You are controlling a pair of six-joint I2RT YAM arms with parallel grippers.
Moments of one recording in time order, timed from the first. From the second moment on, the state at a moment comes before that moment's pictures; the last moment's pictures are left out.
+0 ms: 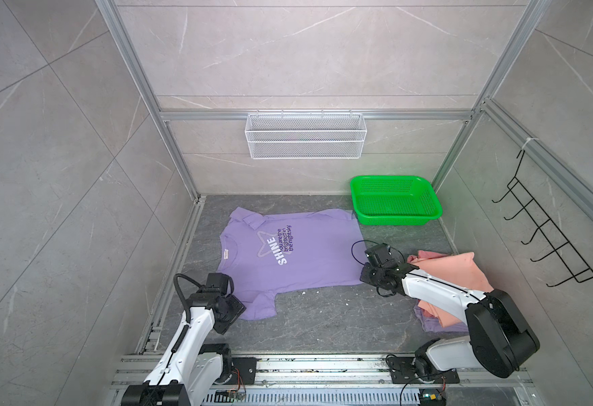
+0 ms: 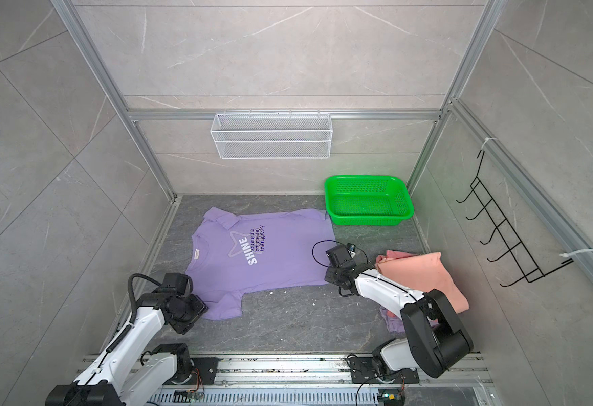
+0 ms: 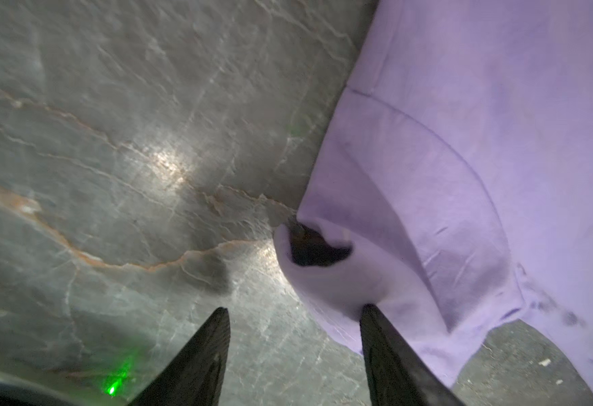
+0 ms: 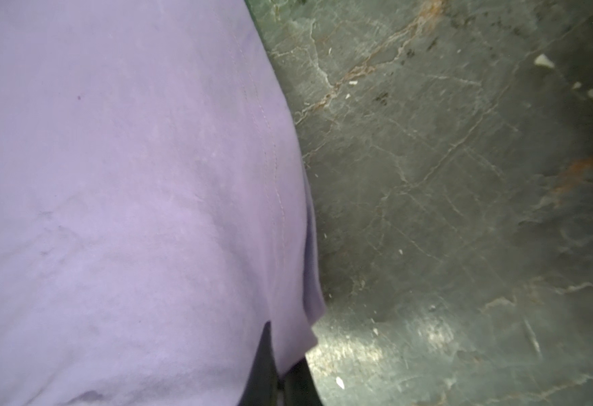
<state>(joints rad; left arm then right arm) -0.03 0.91 0.44 -0.87 0.06 -0.86 0.47 1.42 0.72 -0.35 0.18 0.76</state>
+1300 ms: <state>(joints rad) -0.03 0.71 1.39 -0.98 -0.06 -0.62 0.48 1.04 1.31 -0.57 0.00 0.50</state>
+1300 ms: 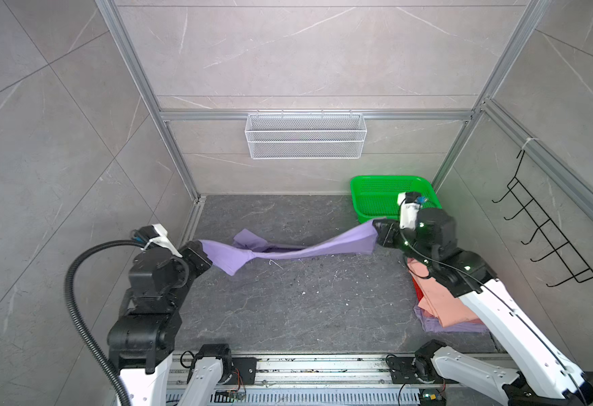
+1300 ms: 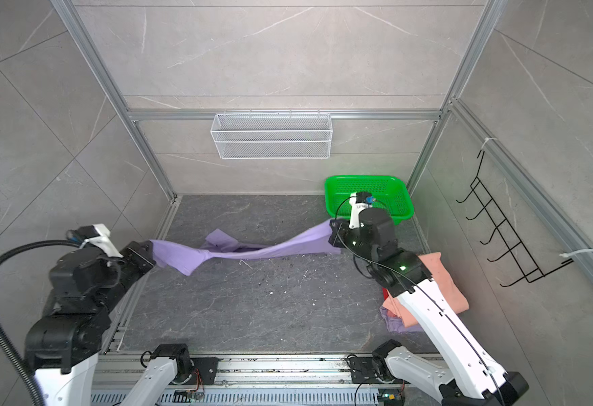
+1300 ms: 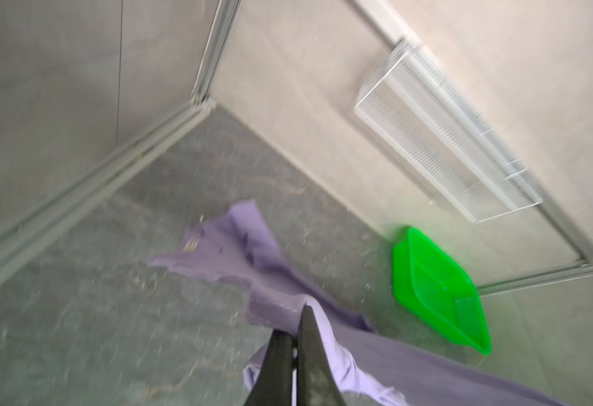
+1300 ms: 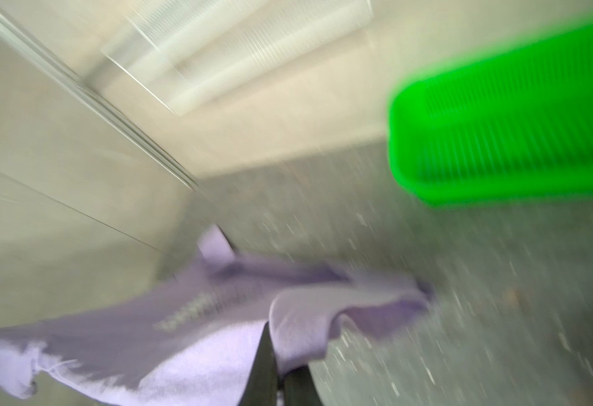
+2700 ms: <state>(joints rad) 0.08 0.79 1.20 -0.93 -0.07 -0.53 0.46 1.23 1.08 -0.45 0.03 0.43</state>
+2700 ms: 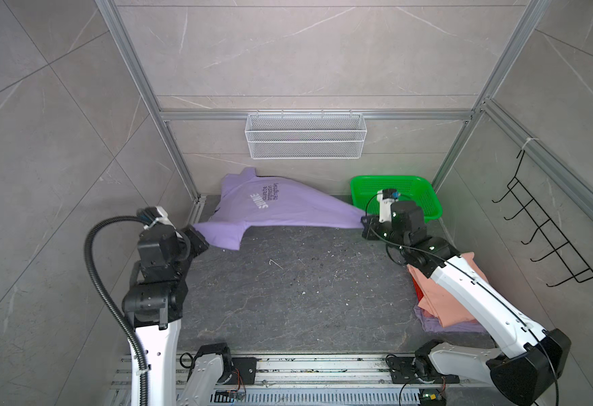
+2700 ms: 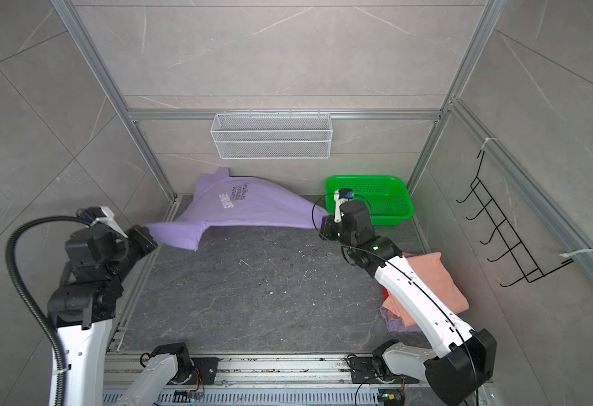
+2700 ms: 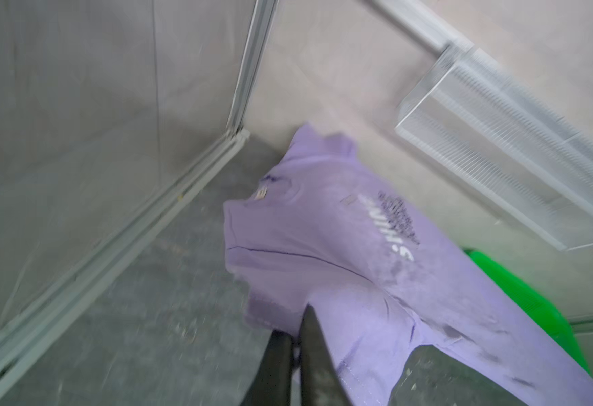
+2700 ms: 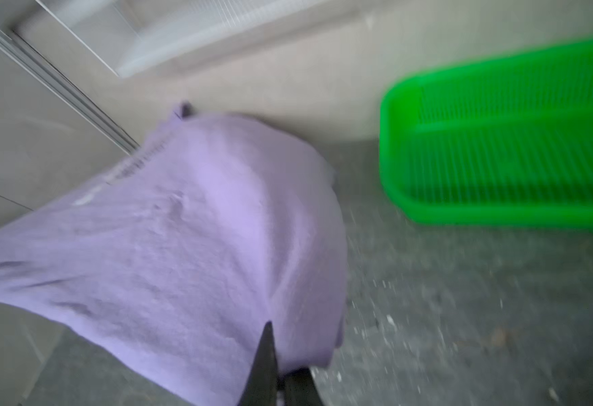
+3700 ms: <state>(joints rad) 0.05 1.27 0.94 -0.54 0.34 -0.68 0.48 1.74 1.28 -0.25 0.01 0.58</state>
